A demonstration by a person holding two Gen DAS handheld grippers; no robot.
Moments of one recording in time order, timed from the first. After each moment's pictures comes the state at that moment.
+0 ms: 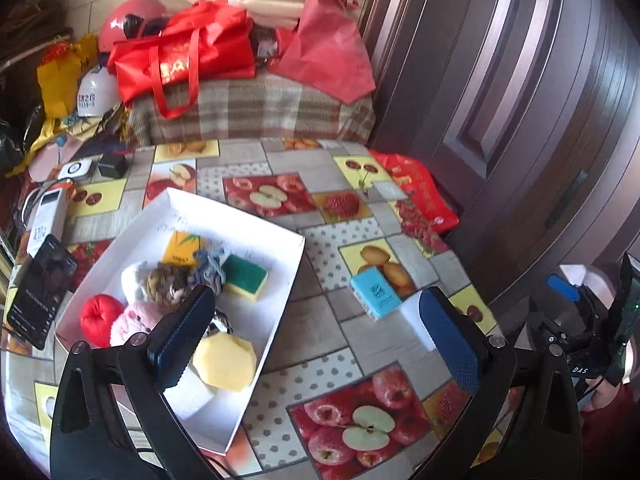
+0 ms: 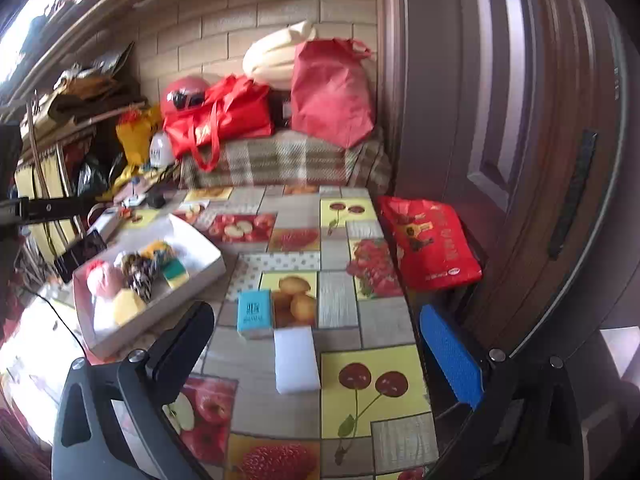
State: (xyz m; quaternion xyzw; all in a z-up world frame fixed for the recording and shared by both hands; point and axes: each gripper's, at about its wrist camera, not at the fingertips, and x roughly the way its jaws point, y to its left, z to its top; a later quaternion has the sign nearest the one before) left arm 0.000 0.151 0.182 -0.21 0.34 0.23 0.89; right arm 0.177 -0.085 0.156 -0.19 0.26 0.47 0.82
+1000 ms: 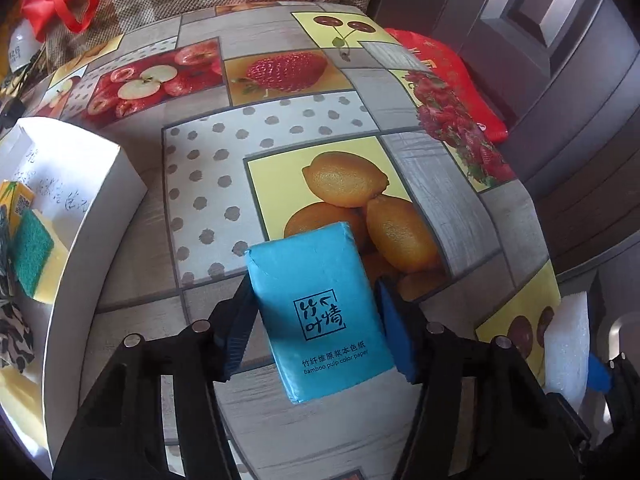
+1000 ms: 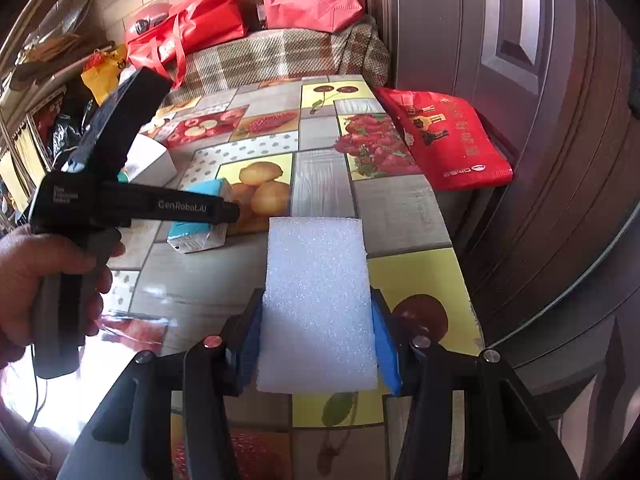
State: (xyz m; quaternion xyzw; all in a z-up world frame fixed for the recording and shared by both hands) left arm 0.197 0.132 0.025 -0.24 0.47 0.22 0.82; right arm 0.222 -0.084 0.077 -0.16 0.37 0.44 0.80
